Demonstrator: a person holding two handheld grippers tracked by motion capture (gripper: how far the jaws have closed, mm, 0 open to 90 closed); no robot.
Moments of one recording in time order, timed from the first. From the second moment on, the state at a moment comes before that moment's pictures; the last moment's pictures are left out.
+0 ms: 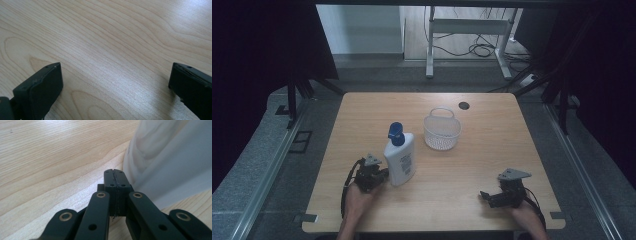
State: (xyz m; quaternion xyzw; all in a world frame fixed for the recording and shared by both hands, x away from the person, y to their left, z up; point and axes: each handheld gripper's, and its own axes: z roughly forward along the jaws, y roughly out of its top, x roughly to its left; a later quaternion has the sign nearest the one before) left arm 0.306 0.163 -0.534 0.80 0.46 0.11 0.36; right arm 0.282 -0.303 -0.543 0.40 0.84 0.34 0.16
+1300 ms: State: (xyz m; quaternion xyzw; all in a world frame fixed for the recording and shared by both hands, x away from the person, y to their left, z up) left arm 0.307 0.137 -0.534 0.81 0.43 0.11 0.38; right arm 0.282 -0.303 -0.543 0.40 0.84 0.34 0.16
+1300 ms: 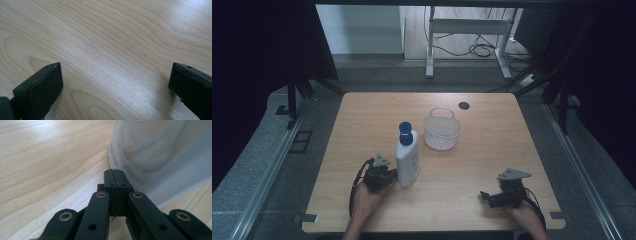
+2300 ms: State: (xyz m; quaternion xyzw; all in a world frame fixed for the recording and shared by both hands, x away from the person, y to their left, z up) left arm 0.311 0.101 -0.535 0.82 0.40 0.10 0.39; right arm 0.282 -0.303 -0.543 0.40 0.84 0.34 0.16
